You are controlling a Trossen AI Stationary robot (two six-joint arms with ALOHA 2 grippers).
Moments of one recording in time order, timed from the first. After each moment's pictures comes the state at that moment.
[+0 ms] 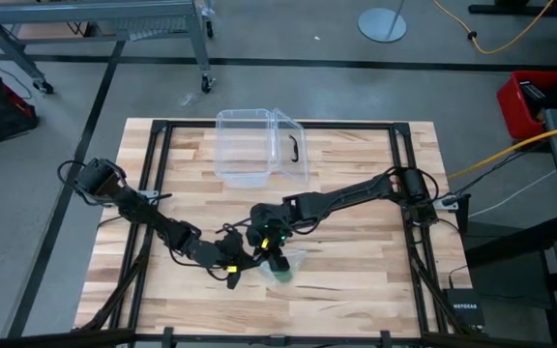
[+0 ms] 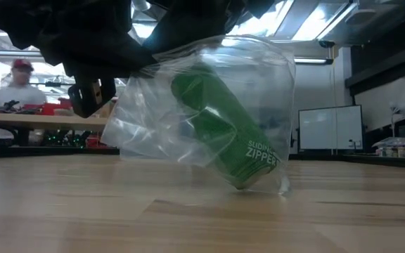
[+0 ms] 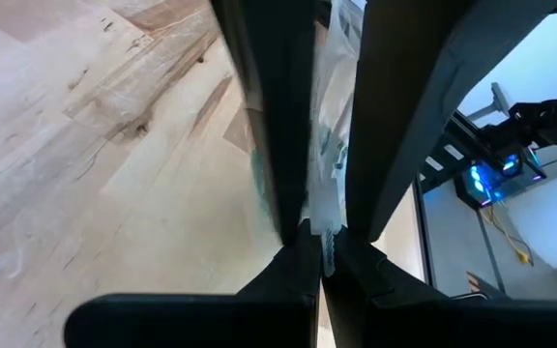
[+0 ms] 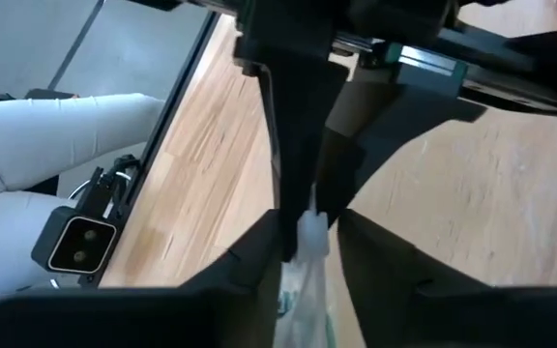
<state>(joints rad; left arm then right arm) -0.54 1.62 0.62 0.59 -0.40 -0.86 0.16 2.07 1.61 -0.37 -0.44 0.07</state>
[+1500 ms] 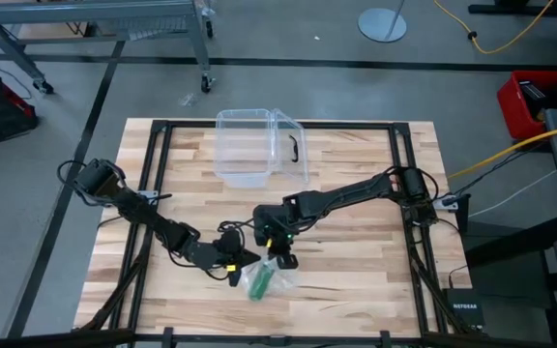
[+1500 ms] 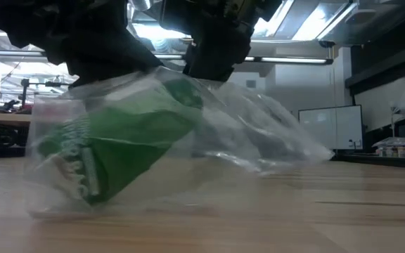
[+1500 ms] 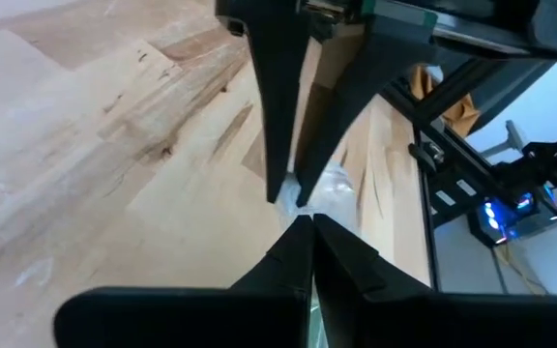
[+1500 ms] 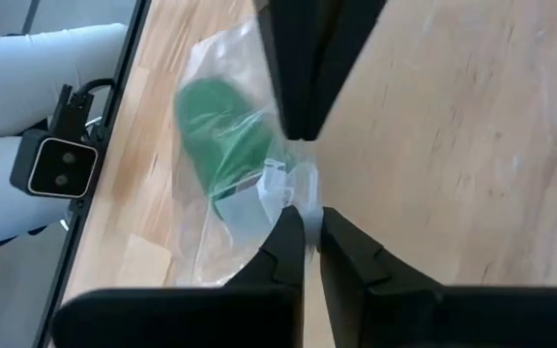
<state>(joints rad) -0.56 1.62 0.62 0.60 -0.53 -0.88 0.16 2.07 1.61 -0.58 -0.44 0.04</state>
